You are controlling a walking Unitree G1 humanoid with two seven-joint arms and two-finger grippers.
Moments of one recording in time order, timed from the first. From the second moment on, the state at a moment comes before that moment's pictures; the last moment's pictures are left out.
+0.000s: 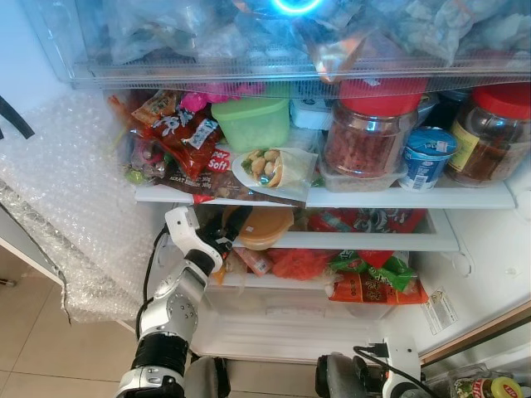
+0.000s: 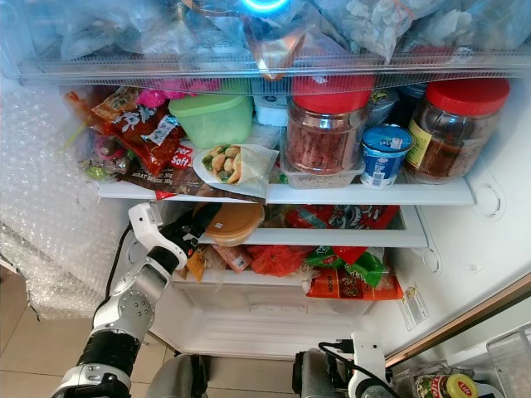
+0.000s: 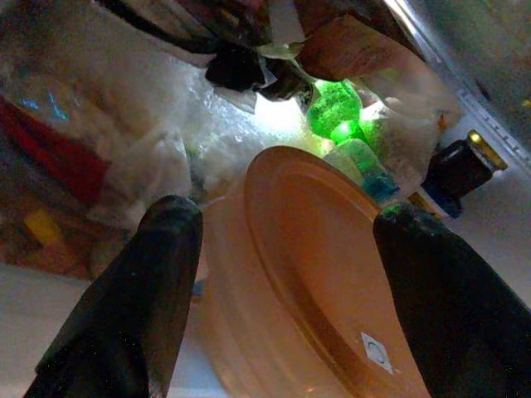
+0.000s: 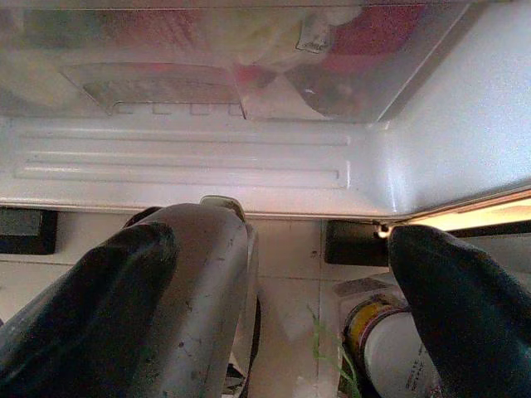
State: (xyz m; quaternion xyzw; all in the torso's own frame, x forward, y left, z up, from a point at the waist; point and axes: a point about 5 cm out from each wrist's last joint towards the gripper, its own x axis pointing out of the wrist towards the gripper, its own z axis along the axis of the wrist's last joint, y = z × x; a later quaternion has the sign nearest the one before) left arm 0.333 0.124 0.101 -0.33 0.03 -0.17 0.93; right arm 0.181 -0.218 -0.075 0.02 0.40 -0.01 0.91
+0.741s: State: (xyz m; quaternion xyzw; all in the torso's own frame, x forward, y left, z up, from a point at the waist) left arm 0.337 0.132 0.099 -0.40 0.03 -0.13 0.91; right arm 0.181 -0.218 -0.075 0.02 0.40 -0.01 0.92
